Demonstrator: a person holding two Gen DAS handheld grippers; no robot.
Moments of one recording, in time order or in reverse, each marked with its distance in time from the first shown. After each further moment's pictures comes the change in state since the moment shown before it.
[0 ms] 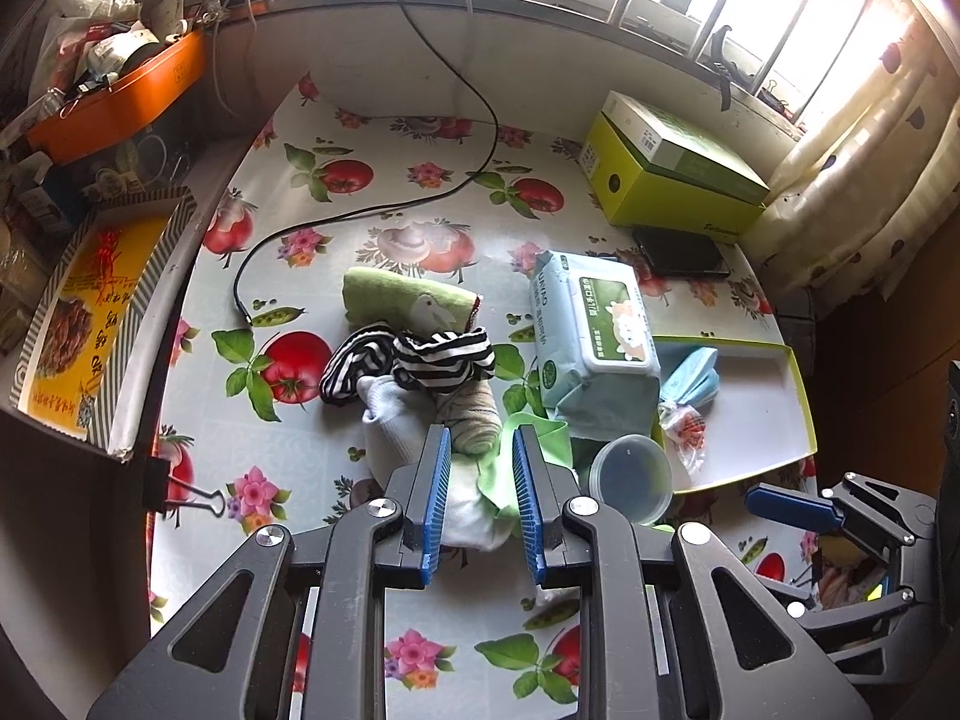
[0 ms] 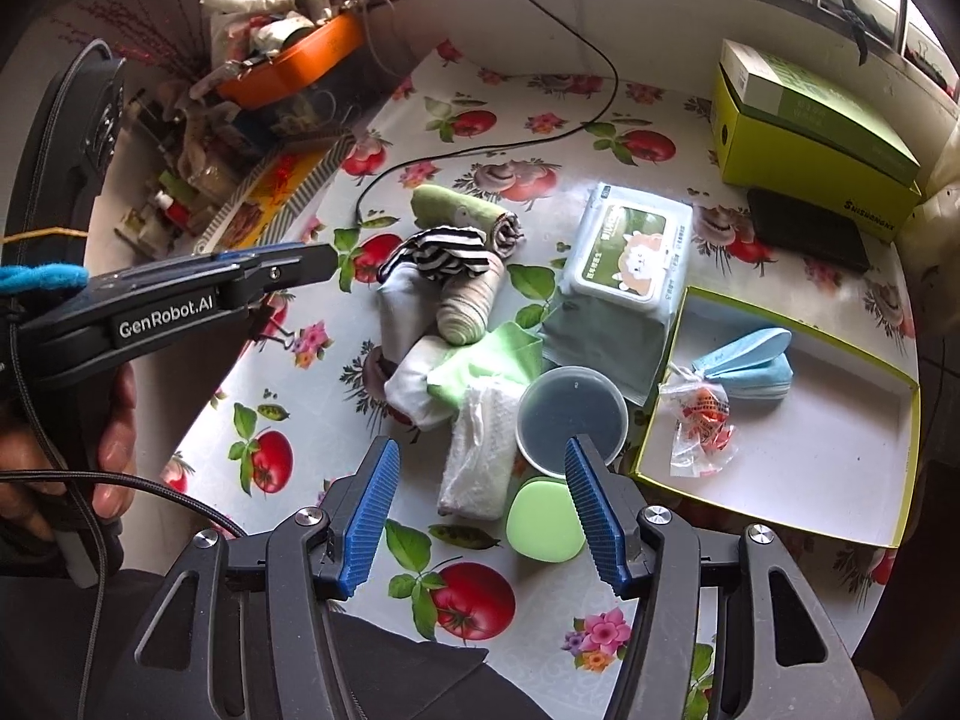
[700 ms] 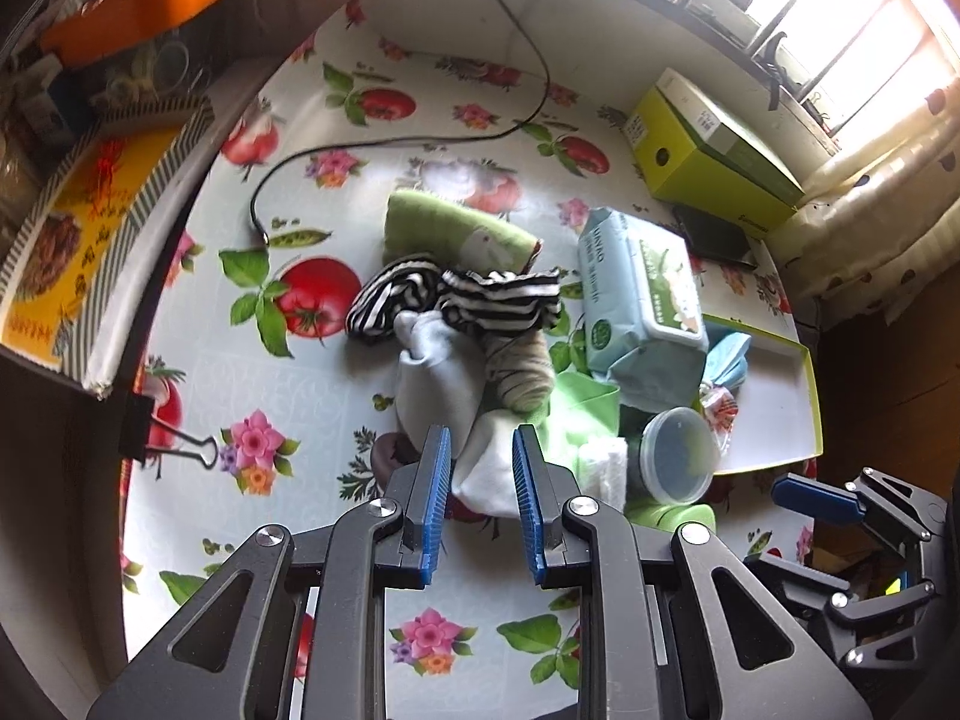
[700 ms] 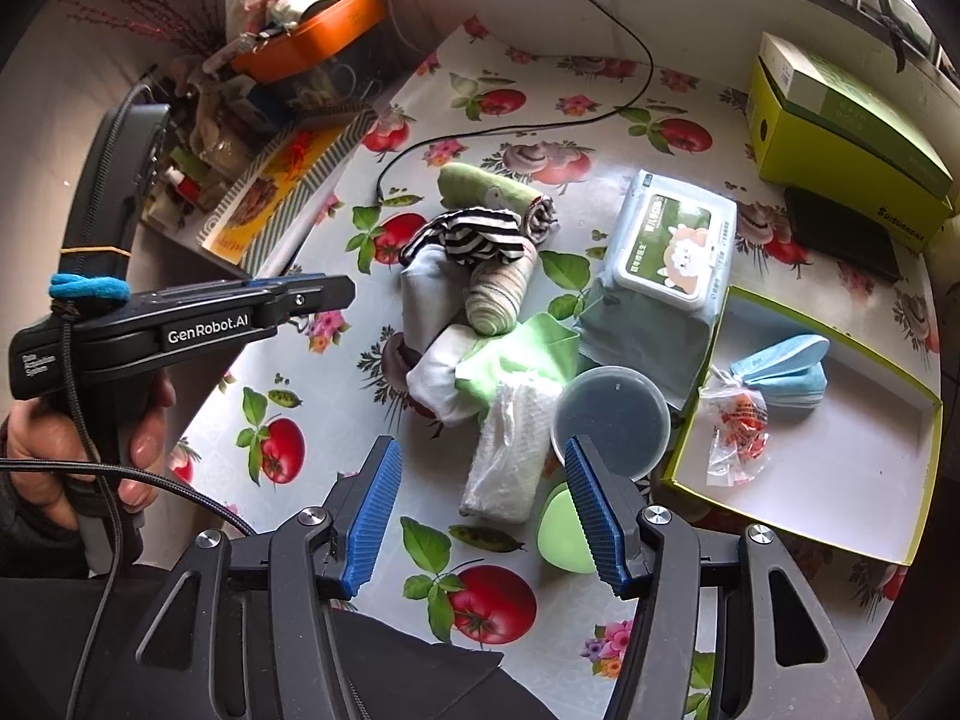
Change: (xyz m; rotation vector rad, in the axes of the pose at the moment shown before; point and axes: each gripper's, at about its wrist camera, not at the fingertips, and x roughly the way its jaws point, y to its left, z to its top) left arm 0.032 0.051 -0.020 -0.122 0.097 -0.051; right arm 0.022 0.014 0.006 -0.039 0.052 0.027
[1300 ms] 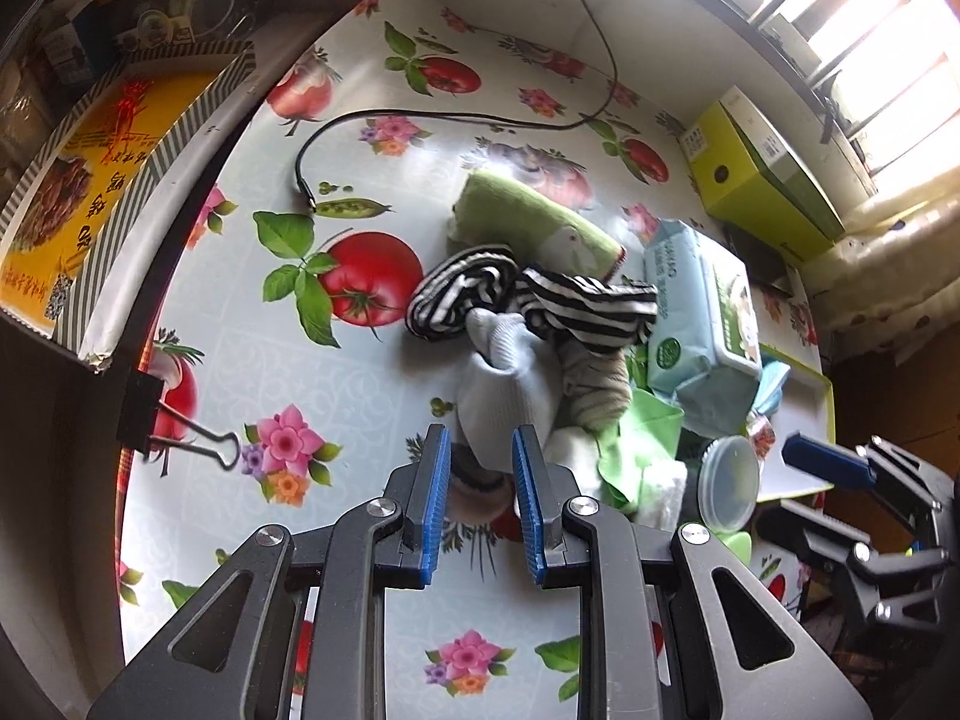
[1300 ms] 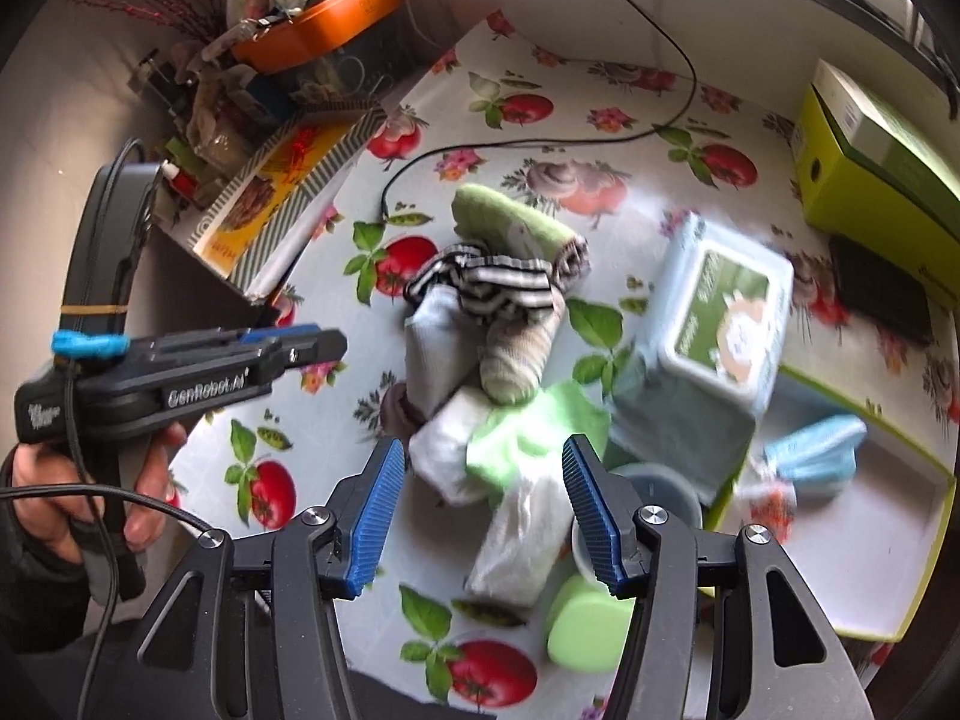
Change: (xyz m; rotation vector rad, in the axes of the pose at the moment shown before) left arm 0.024 0.047 0.012 -0.101 0.025 -0.003; right arm 0.042 0.012 0.055 -0.055 0.014 -0.003
